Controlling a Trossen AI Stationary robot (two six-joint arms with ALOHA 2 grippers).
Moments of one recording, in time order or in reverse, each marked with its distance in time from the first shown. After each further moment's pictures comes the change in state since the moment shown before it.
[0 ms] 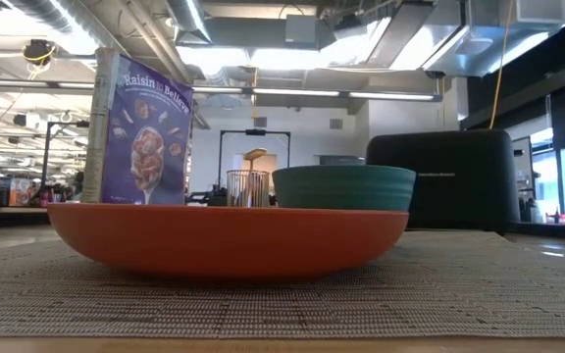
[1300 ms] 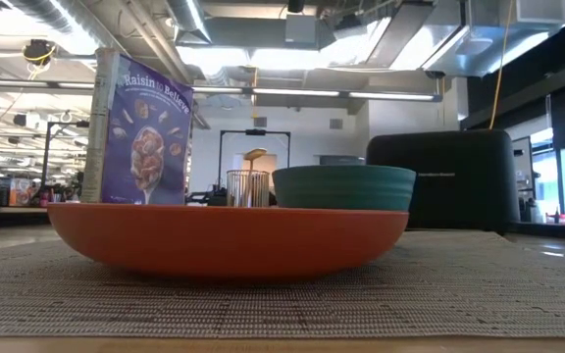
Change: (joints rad) left arm 0.120 0.076 0.000 0.260 0.095 0.076; right arm -0.098 0.002 0.000 -0.004 -0.158 0.187
